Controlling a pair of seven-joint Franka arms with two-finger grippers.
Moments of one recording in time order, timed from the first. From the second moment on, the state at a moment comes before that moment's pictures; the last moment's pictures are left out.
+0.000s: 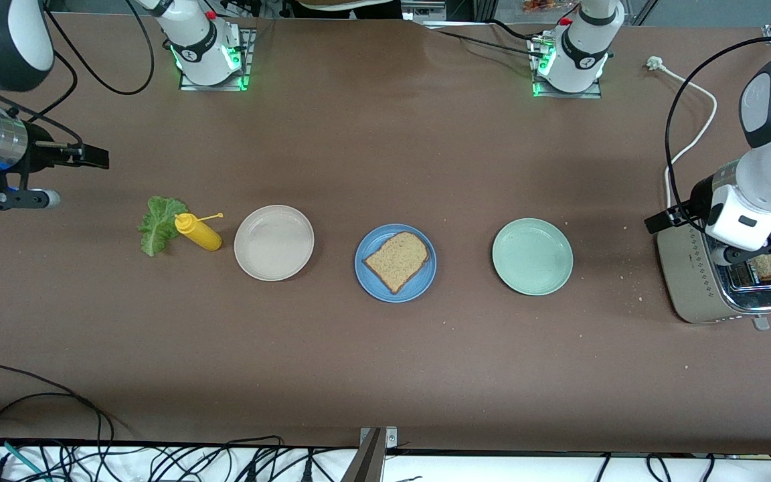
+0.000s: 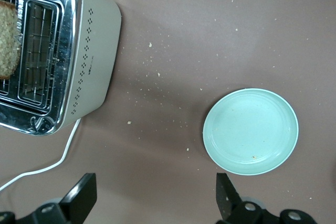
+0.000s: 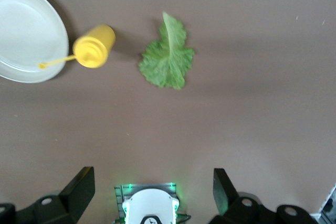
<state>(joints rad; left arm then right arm) 0.29 0.20 -0.33 -1.66 0.11 1.71 -0.44 0.04 0.11 -0.03 -1.67 -0.08 1.45 0.02</state>
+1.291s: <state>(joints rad) 0.29 0.20 -0.33 -1.66 0.11 1.70 -0.44 0.03 0.42 -0.17 -2.13 0.08 2.41 0.08</state>
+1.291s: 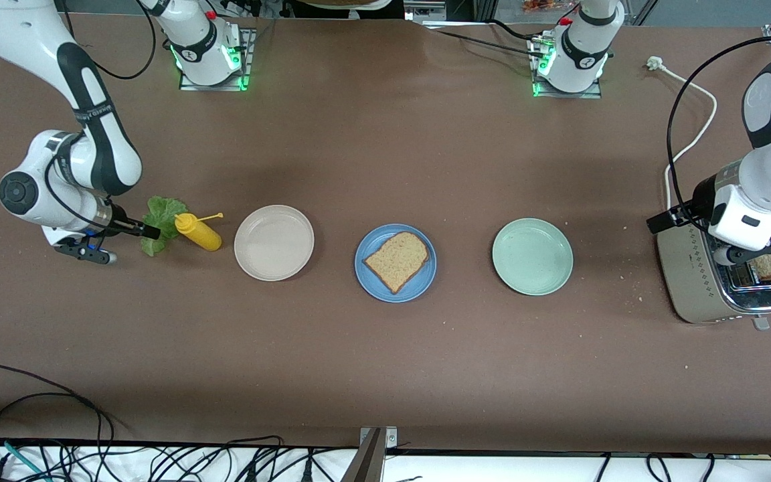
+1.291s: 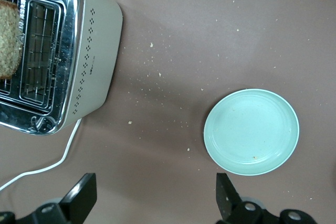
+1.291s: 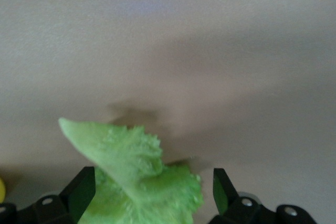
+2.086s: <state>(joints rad) 0.29 0.20 -0.33 -1.66 0.11 1.70 -0.44 0.03 0.44 -0.17 -1.98 0.12 2.16 0.08</state>
